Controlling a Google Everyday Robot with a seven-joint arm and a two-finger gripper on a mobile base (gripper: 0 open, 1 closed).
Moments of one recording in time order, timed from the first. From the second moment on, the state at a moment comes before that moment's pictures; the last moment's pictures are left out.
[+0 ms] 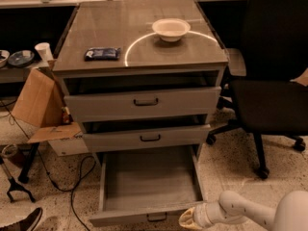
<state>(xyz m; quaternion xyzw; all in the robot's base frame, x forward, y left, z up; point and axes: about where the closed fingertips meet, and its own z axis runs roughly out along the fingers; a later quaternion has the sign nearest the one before) 0.410 -0.143 0.182 -0.63 0.67 0.30 0.27</state>
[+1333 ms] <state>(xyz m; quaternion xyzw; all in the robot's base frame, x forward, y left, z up) 0.464 -0.095 0.157 -0.63 0.70 0.24 0.25</state>
